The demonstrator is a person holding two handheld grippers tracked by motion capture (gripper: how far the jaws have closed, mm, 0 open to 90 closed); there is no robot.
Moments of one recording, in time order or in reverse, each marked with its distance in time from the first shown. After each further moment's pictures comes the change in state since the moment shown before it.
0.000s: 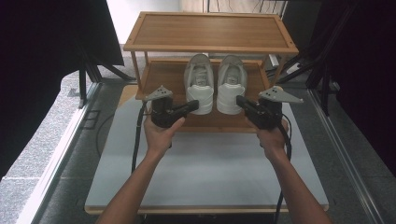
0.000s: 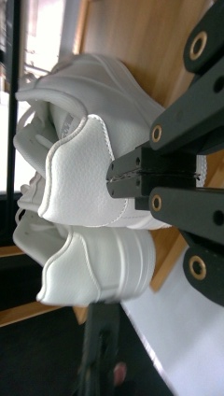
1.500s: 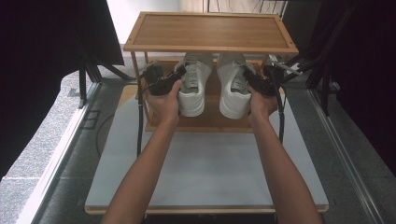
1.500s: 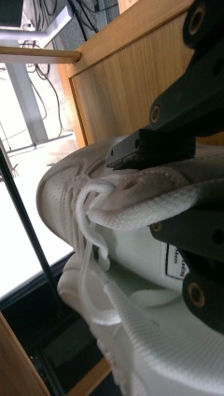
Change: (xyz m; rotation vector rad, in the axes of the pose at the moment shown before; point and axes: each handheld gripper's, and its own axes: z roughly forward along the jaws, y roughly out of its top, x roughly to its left) left arm 0.050 0.051 0.035 -0.251 0.309 -0.353; right arm -0.058 0.035 0.072 -0.067 -0.283 0.442
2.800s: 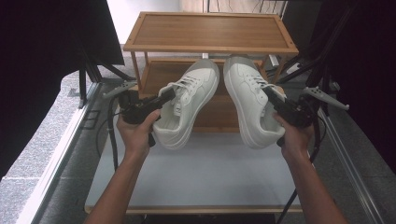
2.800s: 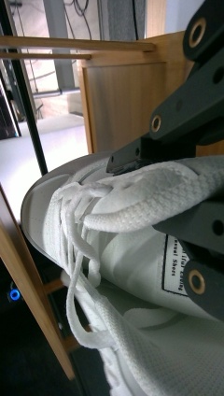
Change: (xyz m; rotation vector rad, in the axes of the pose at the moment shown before) left arm -0.001 -0.007 -0.110 0.086 -0.234 0.129; right arm -0.037 -0.015 -0.114 -0.070 0.265 -0.131
